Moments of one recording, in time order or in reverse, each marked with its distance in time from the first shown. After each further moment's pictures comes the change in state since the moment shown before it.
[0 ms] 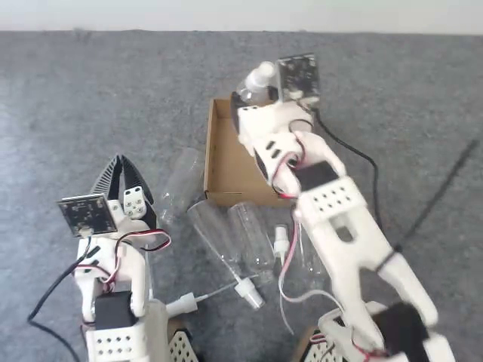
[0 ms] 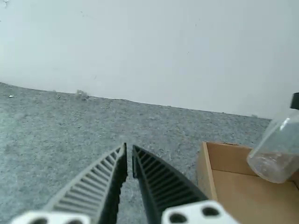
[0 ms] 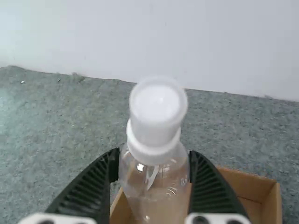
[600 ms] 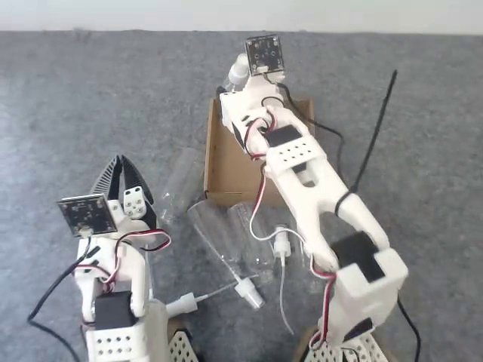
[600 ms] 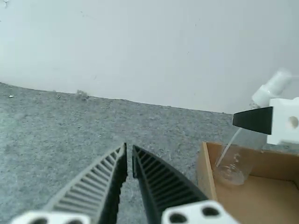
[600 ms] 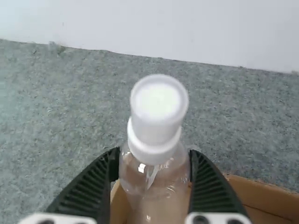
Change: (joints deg) left arm 0.0 0.0 0.0 0.0 0.0; right arm -0.4 31.6 -24.4 0.0 0.0
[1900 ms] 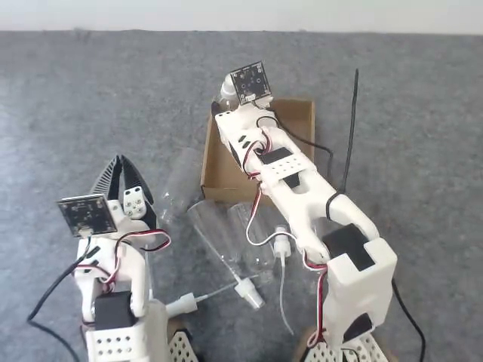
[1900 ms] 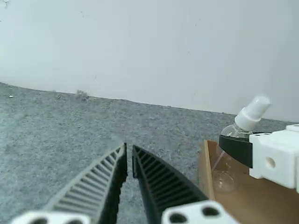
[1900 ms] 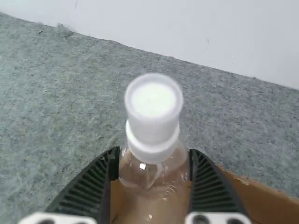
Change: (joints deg) left arm 0.0 0.0 0.0 0.0 0.0; right arm -1.3 5.2 10.3 -19.8 8.5
